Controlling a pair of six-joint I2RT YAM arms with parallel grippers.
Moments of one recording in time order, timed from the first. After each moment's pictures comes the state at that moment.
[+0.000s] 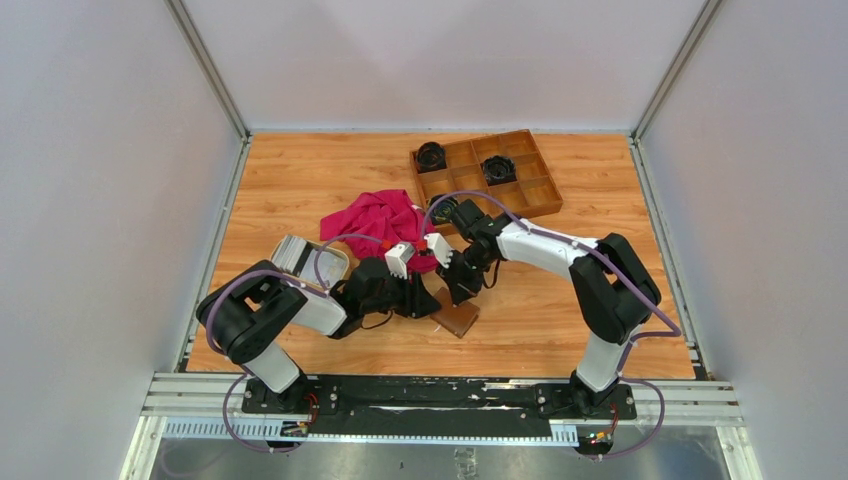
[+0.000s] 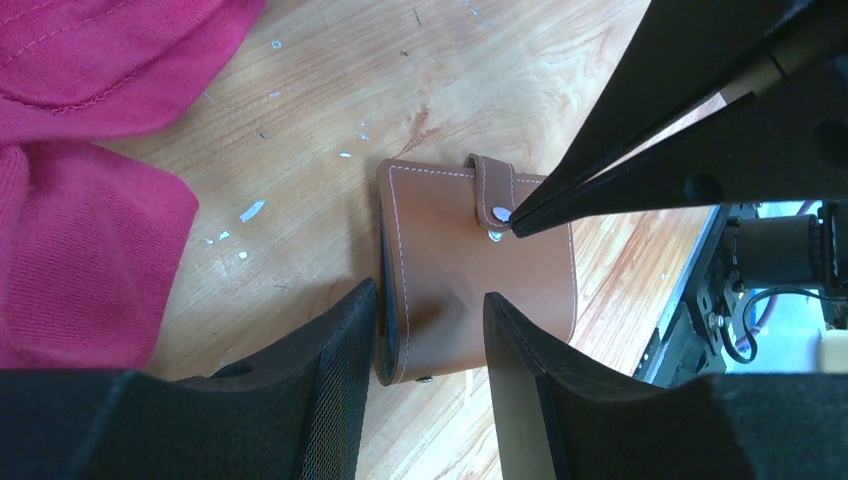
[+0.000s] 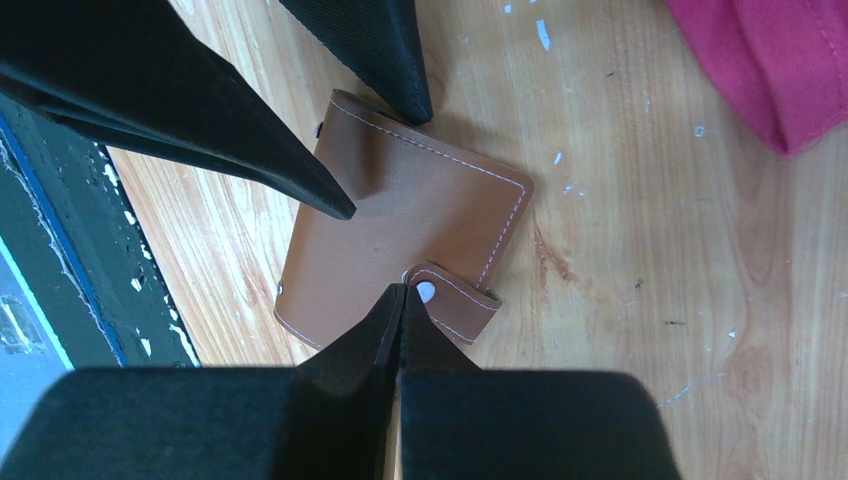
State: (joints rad) left arm -0.74 1.60 0.35 0.80 0.33 -0.64; right arm 0.69 1.76 1.15 -0.68 -0.55 -0.49
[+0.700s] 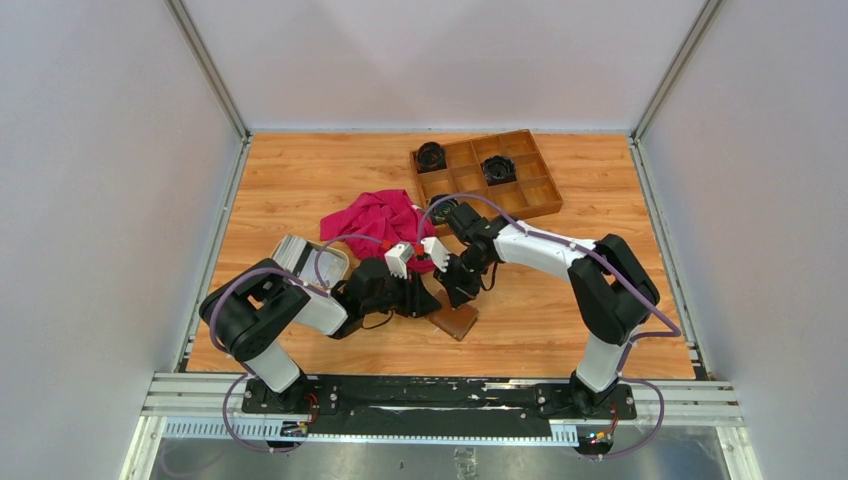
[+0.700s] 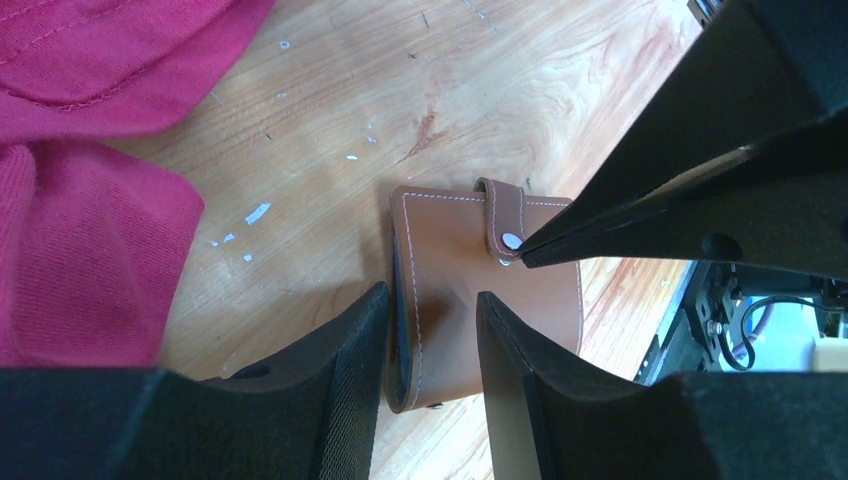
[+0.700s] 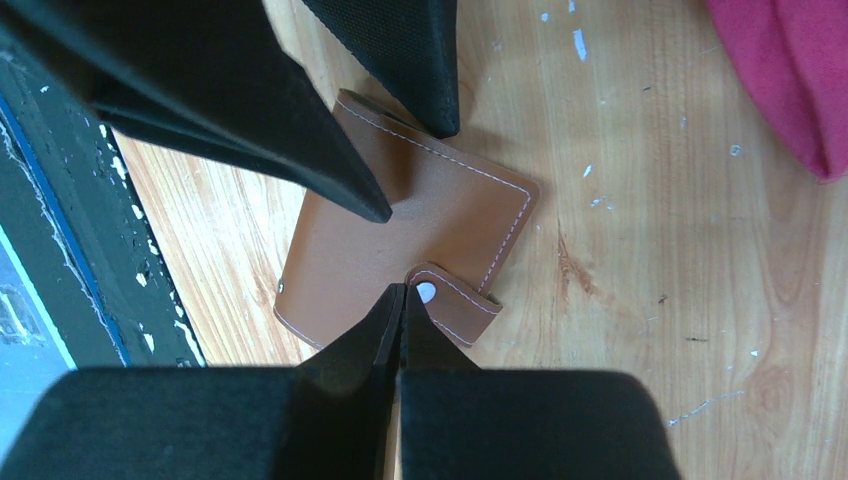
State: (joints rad) left arm -0.74 1.62 0.35 0.82 0.32 -0.65; right arm 0.72 1.76 1.15 -0.69 -0.55 -0.51
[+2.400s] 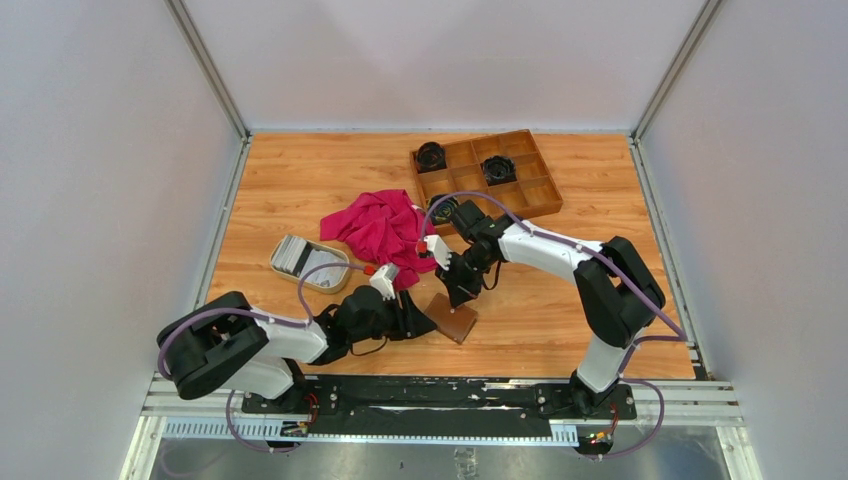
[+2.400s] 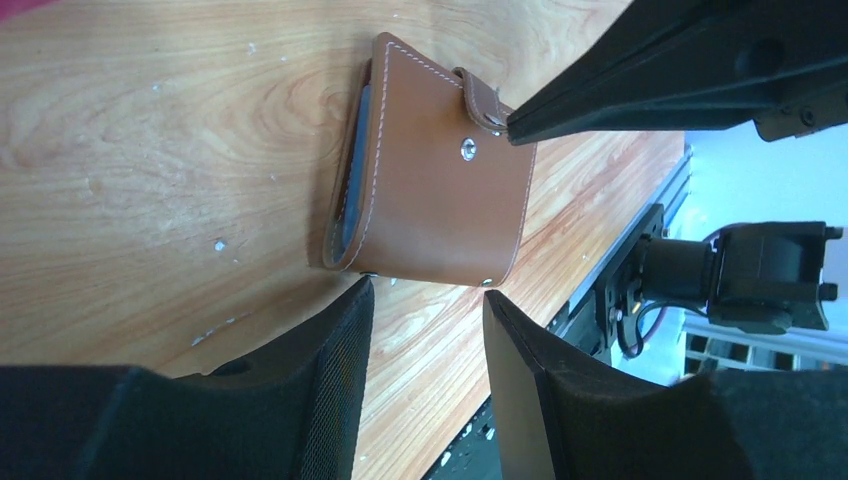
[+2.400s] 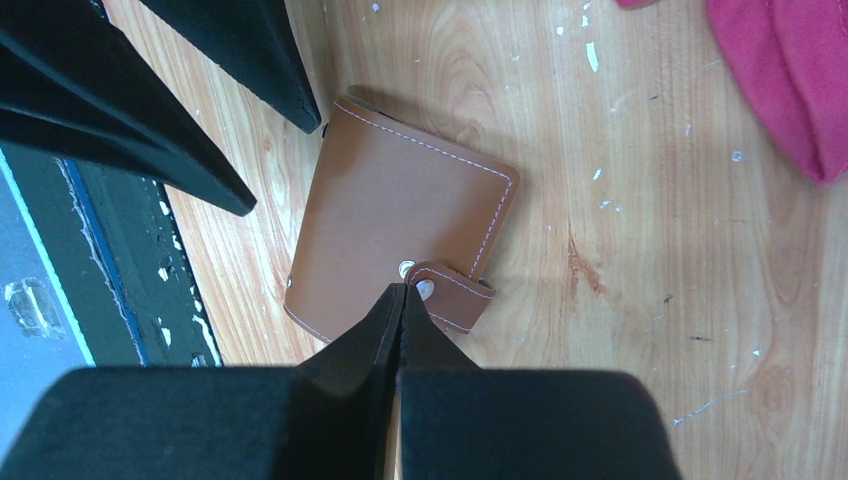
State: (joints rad) left arm -0.92 1.35 0.18 0.71 0.10 -1.00; right arm 0.69 1.73 1.14 -0.69 -0.60 -0.52
